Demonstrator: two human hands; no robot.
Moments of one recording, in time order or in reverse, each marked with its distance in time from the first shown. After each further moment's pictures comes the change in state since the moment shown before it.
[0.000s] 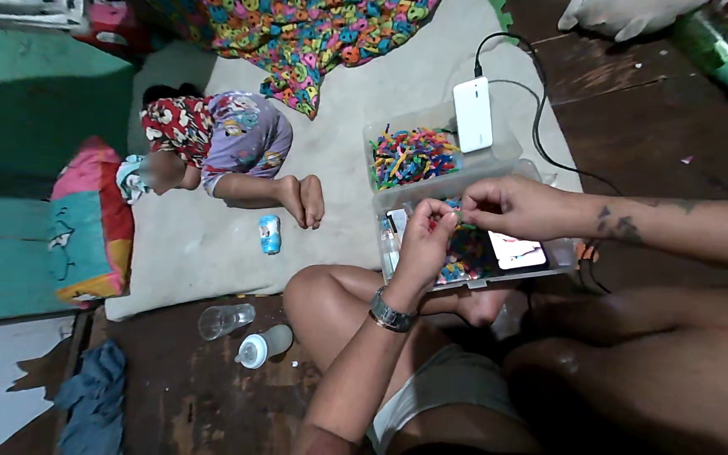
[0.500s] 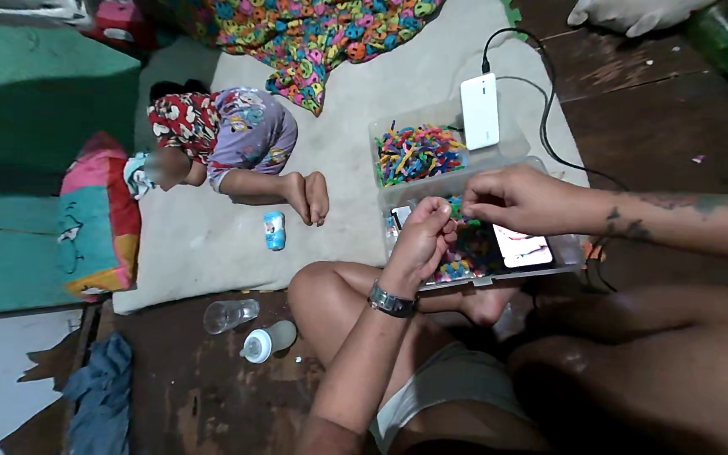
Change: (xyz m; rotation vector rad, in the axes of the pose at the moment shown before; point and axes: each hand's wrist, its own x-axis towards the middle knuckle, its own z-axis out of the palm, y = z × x) left_hand 0.010 -0.002 -0.013 -0.343 -0.087 -0.197; right_hand 0.006 -0.005 -0.005 -0.169 0.012 -0.108
